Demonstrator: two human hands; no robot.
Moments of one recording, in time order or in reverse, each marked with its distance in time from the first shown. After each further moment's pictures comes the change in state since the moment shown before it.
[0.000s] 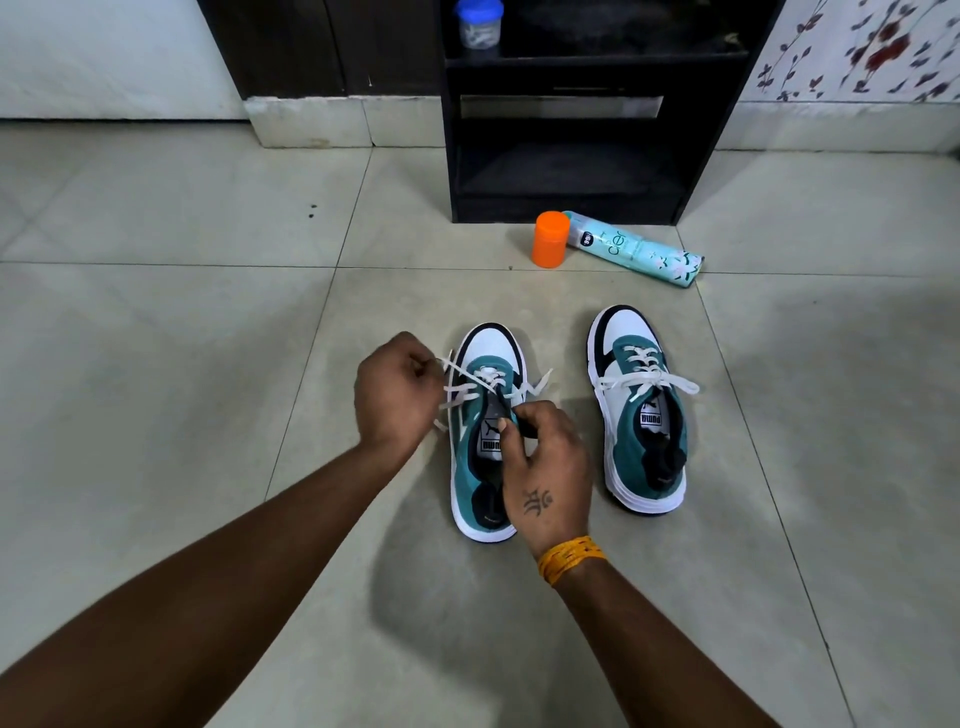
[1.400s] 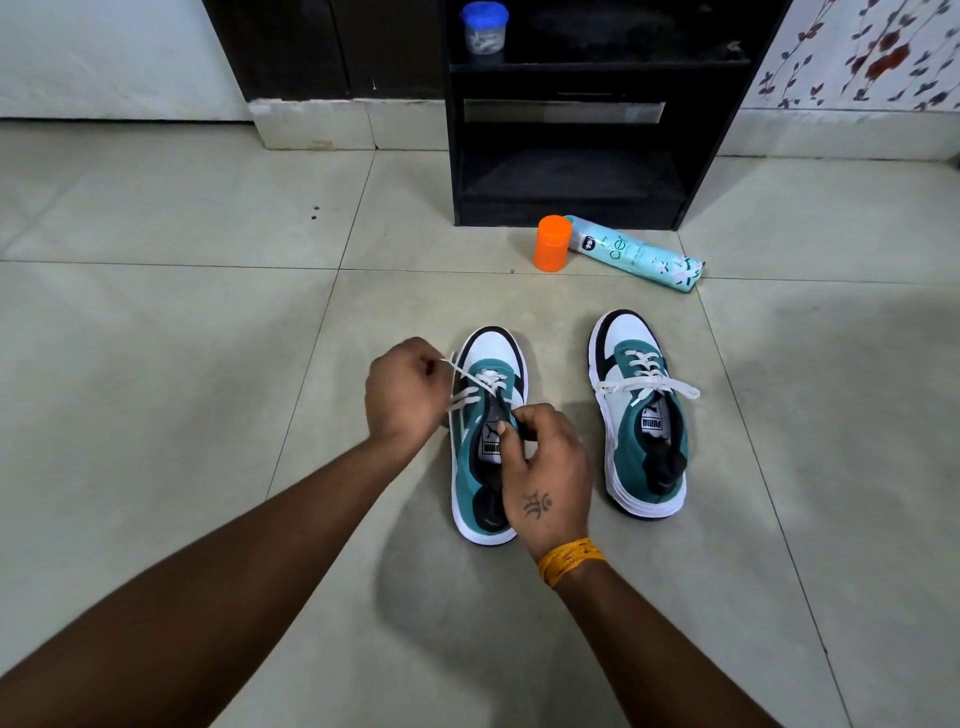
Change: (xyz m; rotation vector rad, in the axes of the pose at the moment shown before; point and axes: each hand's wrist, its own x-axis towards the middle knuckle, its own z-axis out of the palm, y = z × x) left_hand 0.007 0.007 0.008 0.086 -0.084 -0.116; right_hand -0.001 0.002 0.000 -0.002 -0.021 -0.001
